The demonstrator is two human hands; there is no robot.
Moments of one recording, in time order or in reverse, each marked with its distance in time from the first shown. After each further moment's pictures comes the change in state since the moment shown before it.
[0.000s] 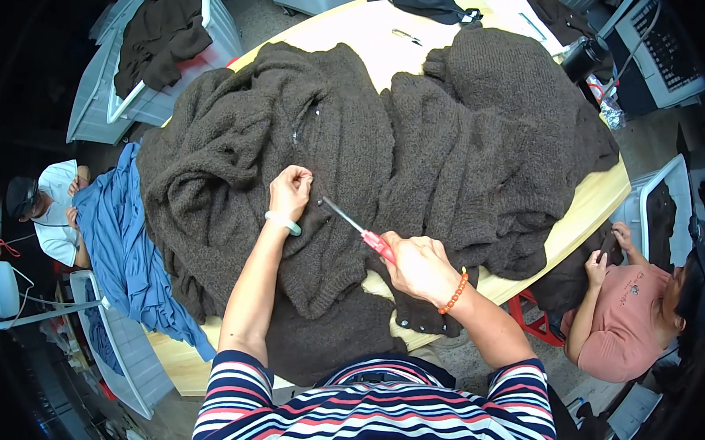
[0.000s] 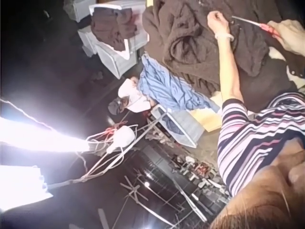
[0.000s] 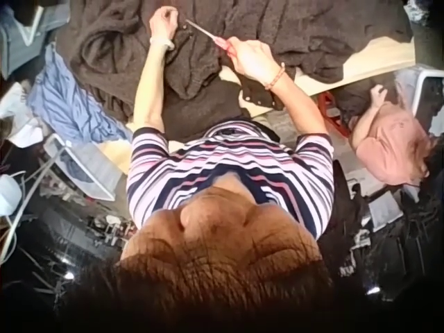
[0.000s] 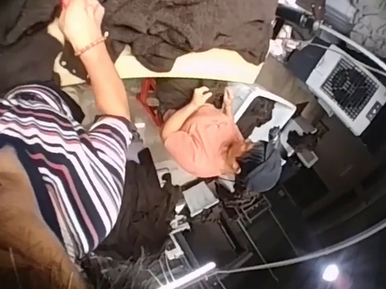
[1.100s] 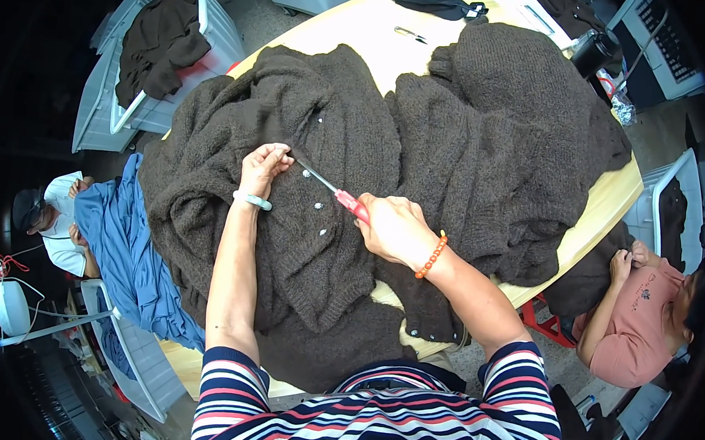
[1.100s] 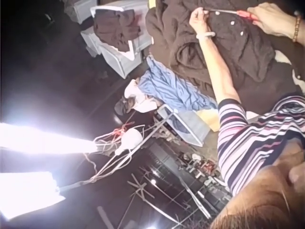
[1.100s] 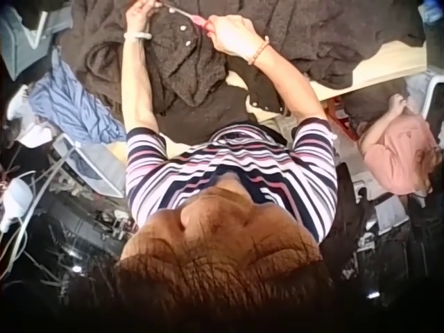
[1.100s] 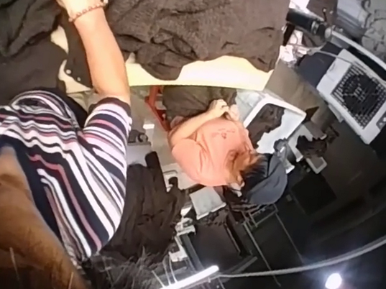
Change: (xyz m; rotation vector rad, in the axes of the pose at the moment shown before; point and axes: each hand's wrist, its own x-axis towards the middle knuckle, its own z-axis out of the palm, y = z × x) left_hand 0.076 -0.022 -0.055 -0.776 -0.224 -0.202; right_hand 0.087 -0.001 0.003 0.065 0.102 -0.024
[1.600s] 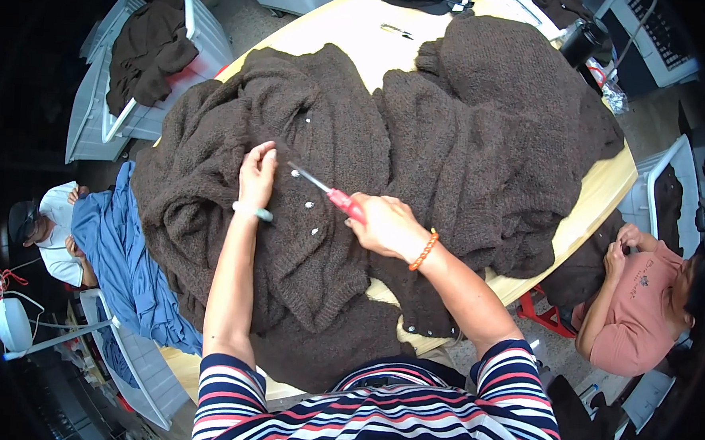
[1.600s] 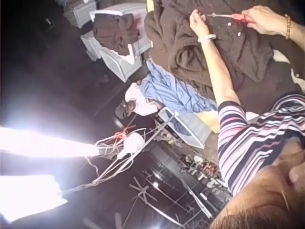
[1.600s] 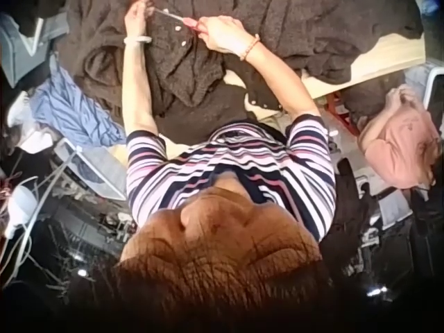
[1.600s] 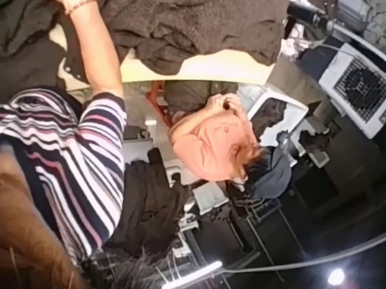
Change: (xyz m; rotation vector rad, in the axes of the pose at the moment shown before) left_hand -0.017 -0.011 -0.003 0.528 0.266 0.221; right_hand 0.004 -0.002 0.008 0.164 -0.140 0.100
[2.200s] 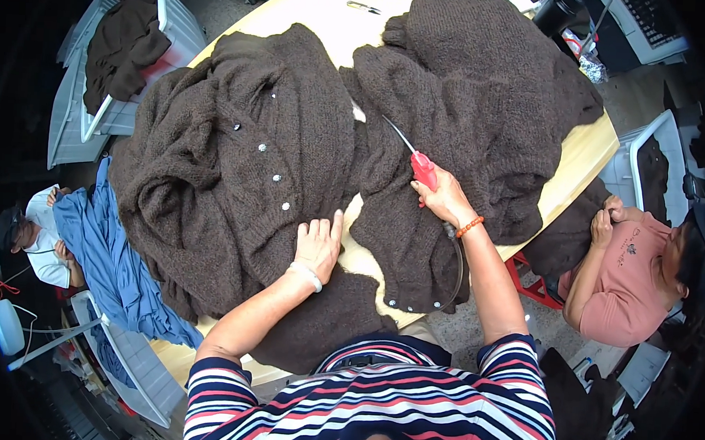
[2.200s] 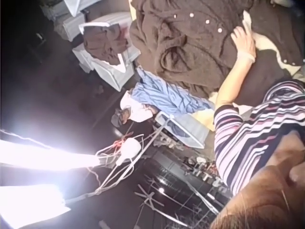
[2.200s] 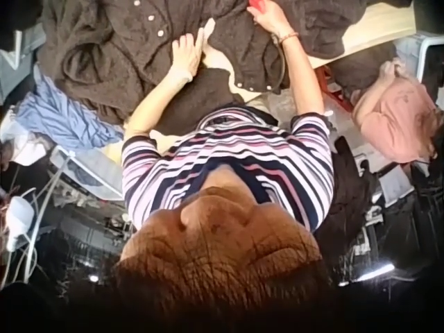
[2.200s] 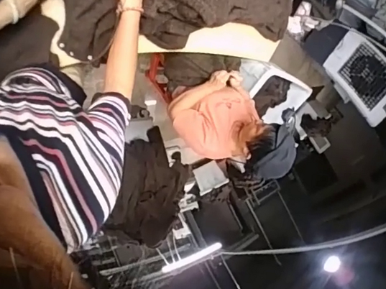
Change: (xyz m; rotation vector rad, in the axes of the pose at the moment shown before) left_hand -0.197 0.051 0.110 1.245 -0.620 0.529; right_hand -0.071 0.177 -0.015 0.258 0.293 0.322
